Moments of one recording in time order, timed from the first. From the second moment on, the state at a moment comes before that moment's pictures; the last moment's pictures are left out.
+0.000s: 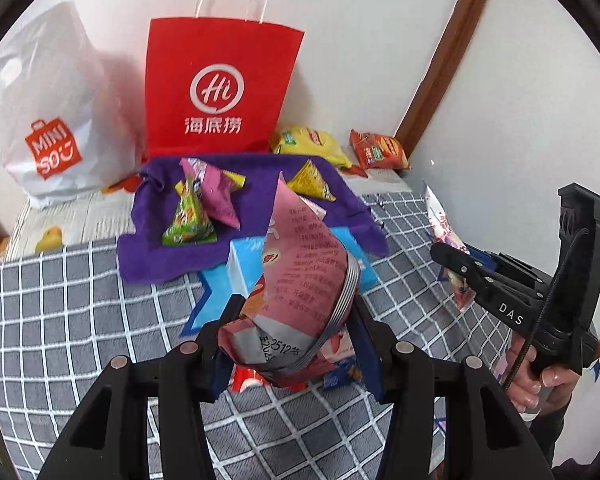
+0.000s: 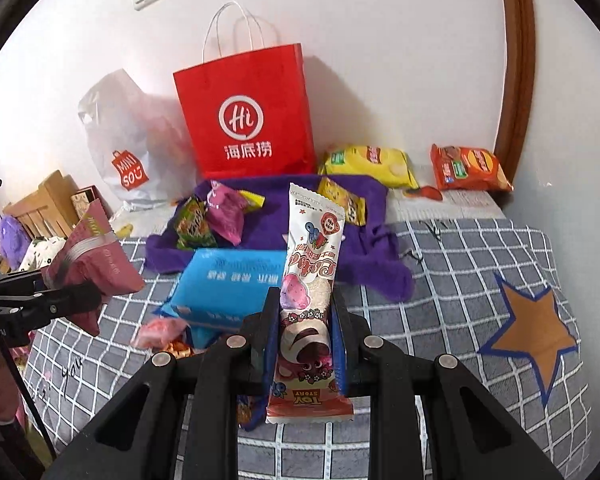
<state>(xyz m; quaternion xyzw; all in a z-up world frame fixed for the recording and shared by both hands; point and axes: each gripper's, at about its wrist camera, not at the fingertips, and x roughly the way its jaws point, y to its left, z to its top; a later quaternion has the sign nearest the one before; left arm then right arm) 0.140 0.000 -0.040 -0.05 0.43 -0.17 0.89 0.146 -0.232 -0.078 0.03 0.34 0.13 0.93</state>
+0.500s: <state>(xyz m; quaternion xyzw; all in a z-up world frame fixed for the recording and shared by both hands) 0.181 0.000 -0.025 -0.06 0.42 -0.16 0.89 0.187 -0.223 -0.059 0.02 0.33 0.14 0.93</state>
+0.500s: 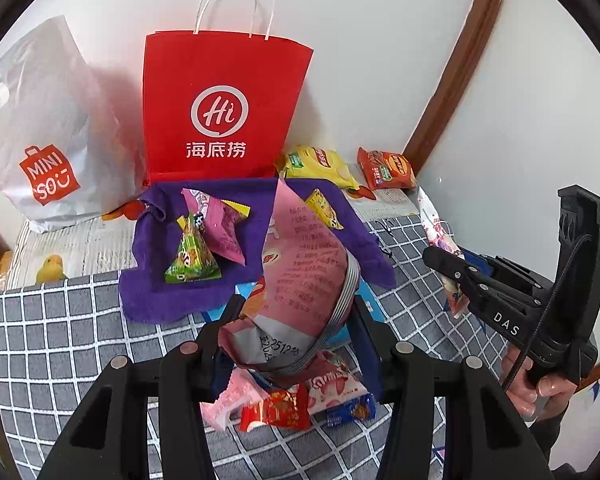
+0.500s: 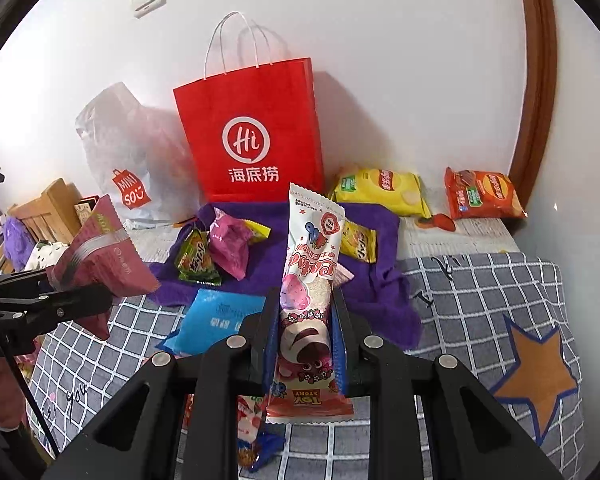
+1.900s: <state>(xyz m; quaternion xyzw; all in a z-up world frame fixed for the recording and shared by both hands) 0.330 0.028 -0.079 -0.08 0.47 -0.13 0.87 0.351 -0.188 -0.104 -0.01 0.39 0.16 0.91</state>
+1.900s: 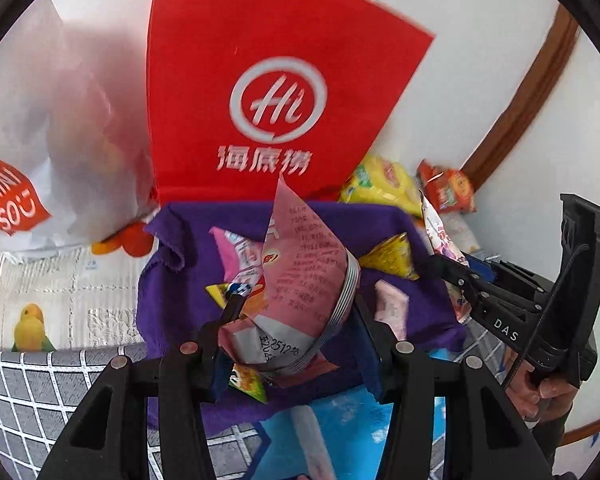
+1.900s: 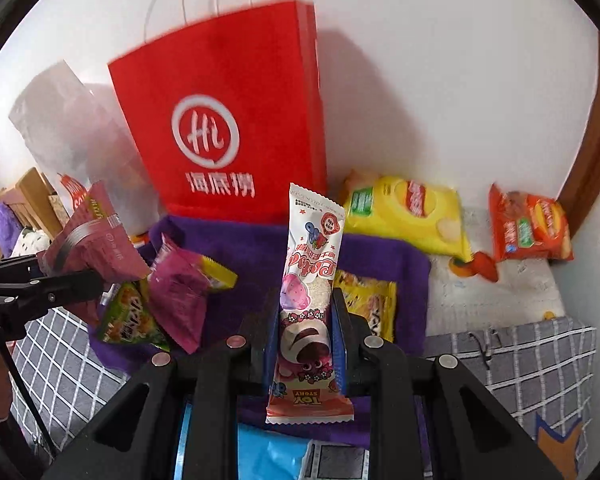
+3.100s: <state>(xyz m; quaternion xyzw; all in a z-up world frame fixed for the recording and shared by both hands) 0.338 0.009 -0.103 -0.08 0.48 -0.19 0.85 0.376 -0.190 -0.149 -0.05 0.46 0.16 0.87</state>
